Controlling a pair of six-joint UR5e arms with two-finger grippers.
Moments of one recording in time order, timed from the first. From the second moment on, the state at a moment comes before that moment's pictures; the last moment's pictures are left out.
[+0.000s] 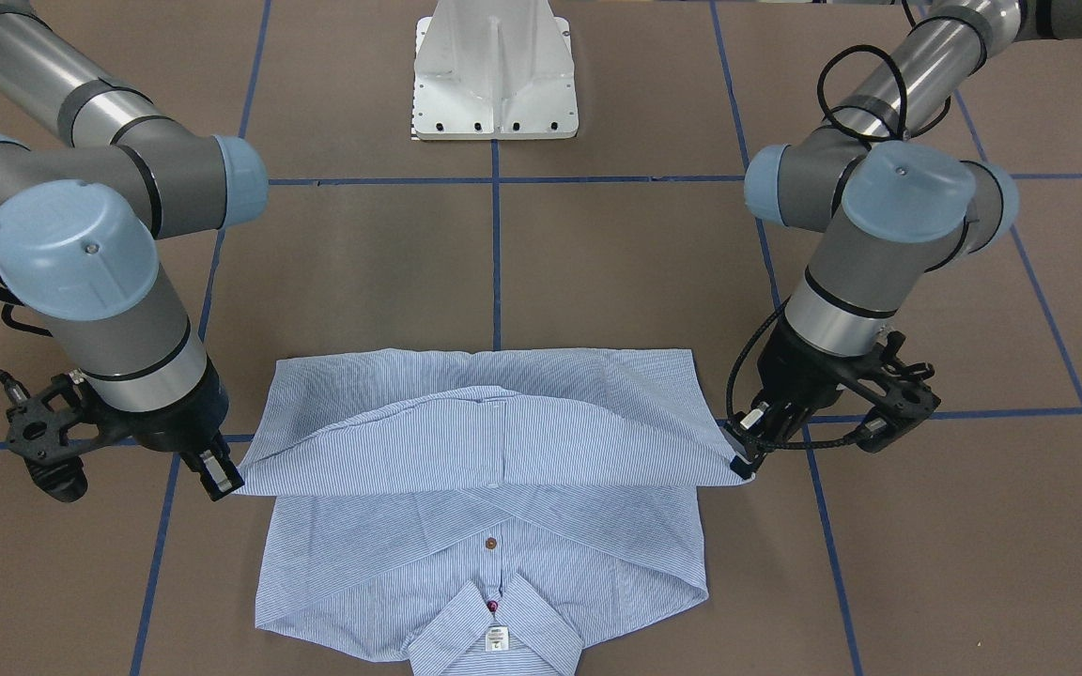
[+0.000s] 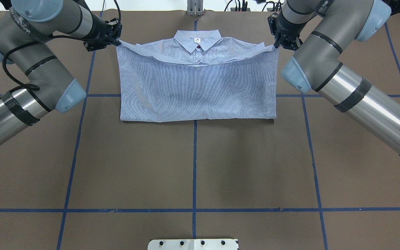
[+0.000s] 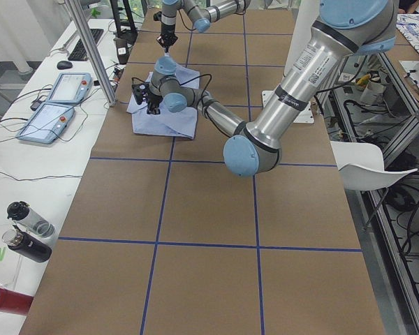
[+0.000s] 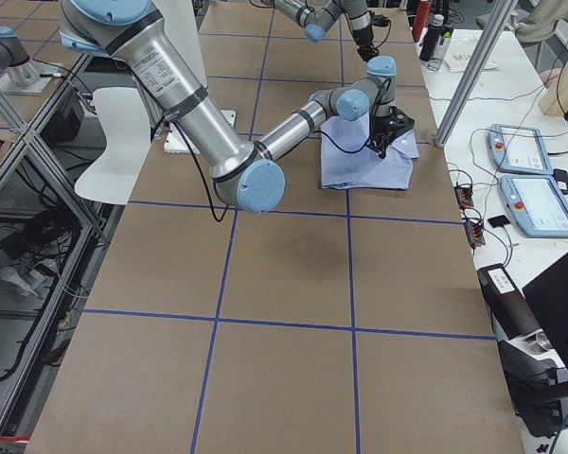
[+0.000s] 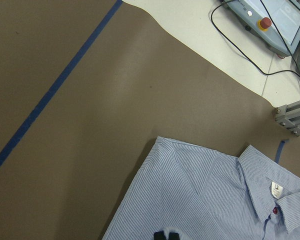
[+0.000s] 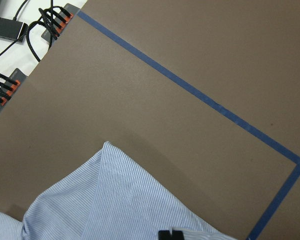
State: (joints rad) left arm -0.92 -2.22 -1.39 -2.11 -1.91 -1.57; right arm 0.95 -0.82 1.40 -1.52 1.96 1.80
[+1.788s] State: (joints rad) left arm -0.88 -2.38 -0.98 -2.35 -1.82 -1.56; right arm 0.91 -0.75 1.09 -1.29 1.87 1.79
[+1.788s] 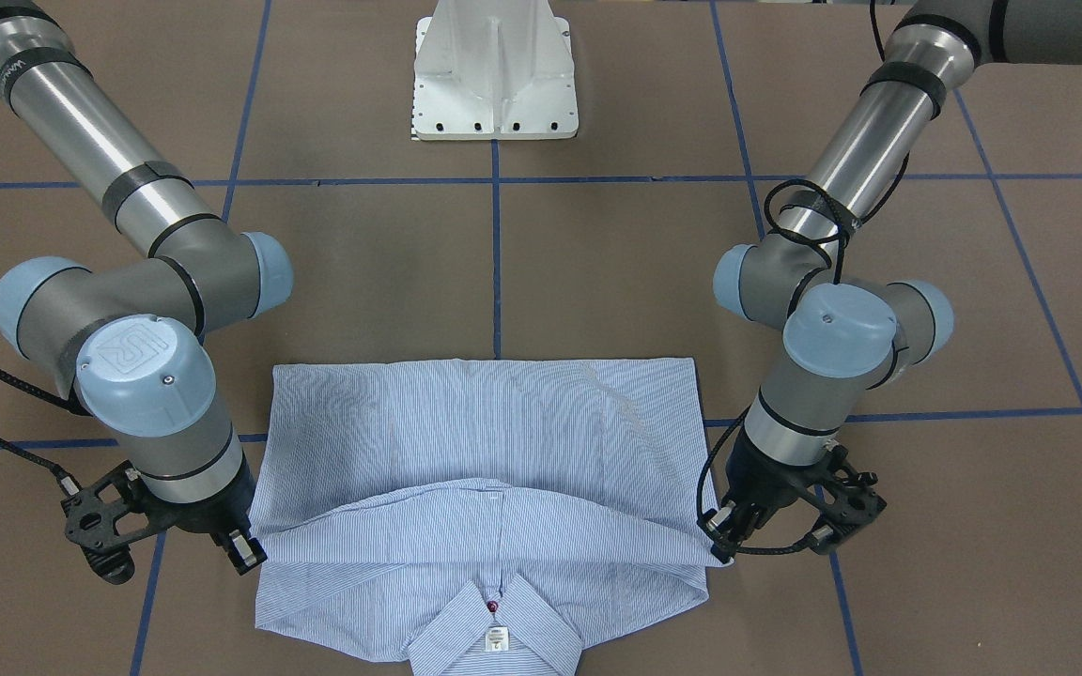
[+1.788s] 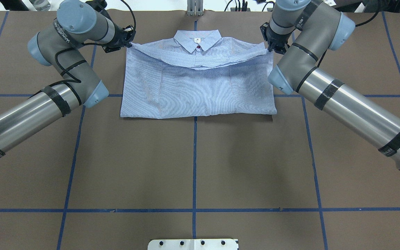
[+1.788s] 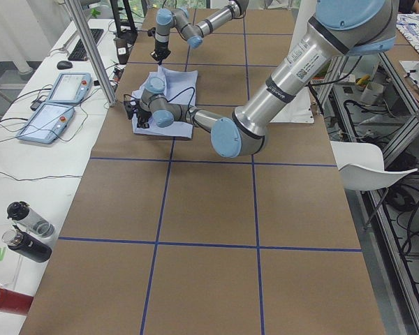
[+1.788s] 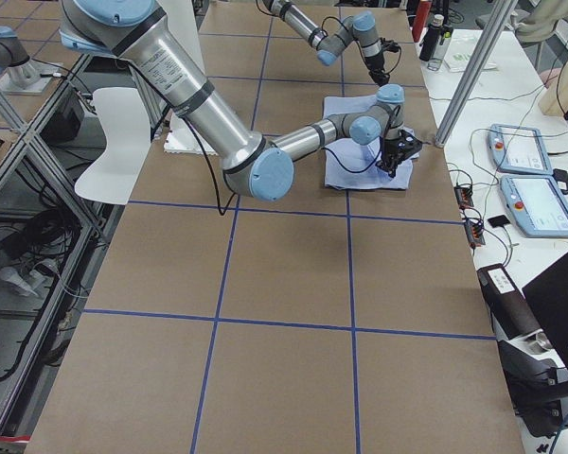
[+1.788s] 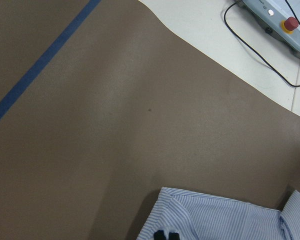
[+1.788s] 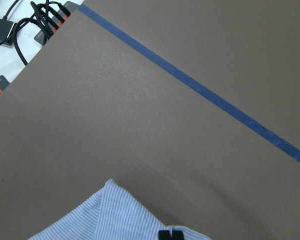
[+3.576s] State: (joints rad) left arm -0.91 -2.20 -1.13 -2.48 -1.83 -1.45; right arm 0.80 -1.18 1.67 -1.24 1.88 1.93
